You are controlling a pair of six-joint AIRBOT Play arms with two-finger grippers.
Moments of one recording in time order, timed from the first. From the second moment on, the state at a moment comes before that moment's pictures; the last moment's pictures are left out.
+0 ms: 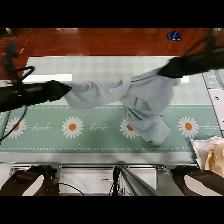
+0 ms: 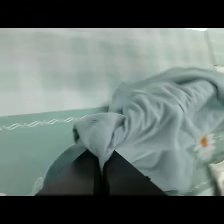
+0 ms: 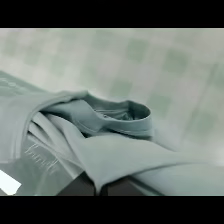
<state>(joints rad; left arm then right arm) -0.16 -0.79 0.88 0.94 -0.94 -1.55 0.11 -1.21 1.43 -1.05 1.29 1.39</state>
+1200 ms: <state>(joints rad) -0.17 -1.15 0.85 0.94 -0.72 -1.21 0.12 -1.42 1.47 -1.20 0.86 1.33</state>
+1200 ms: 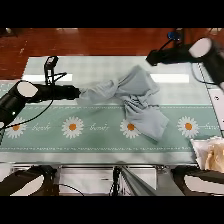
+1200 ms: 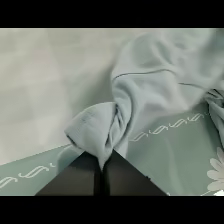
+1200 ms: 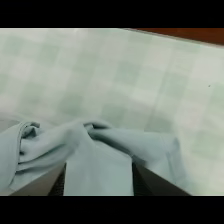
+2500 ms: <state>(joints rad) -0.17 -1.15 0.86 0.94 -0.79 -1.20 -0.44 -0.78 0.38 -0.94 1.24 1.32</state>
